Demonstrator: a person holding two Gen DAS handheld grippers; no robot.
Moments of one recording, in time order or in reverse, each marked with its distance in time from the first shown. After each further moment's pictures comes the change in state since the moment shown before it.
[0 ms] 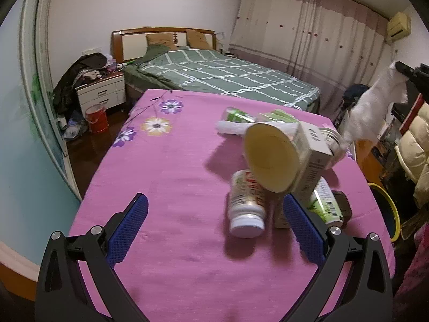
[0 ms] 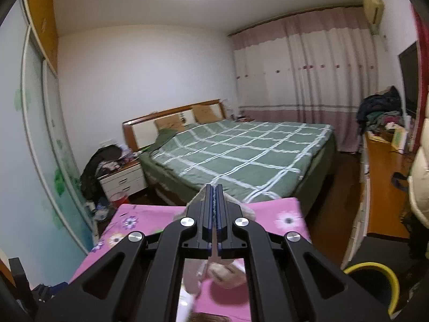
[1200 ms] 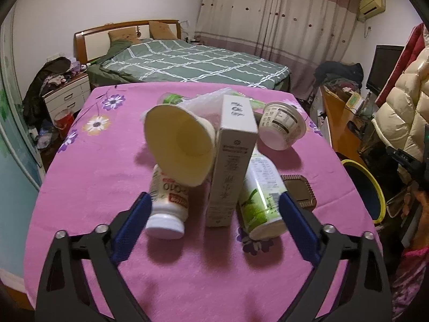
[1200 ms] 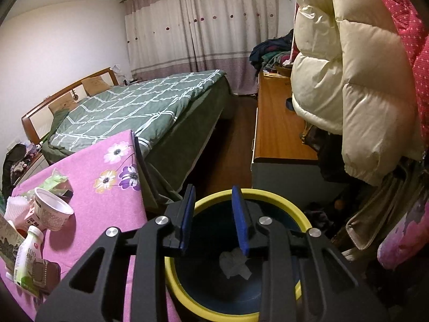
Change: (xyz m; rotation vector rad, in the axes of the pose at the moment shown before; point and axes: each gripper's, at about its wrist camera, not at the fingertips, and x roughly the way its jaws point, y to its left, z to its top) left arm 0.032 -0.083 -0.003 0.110 0.066 -0.139; right arm -0.027 -0.235 -0.138 0.207 0.229 -0.519
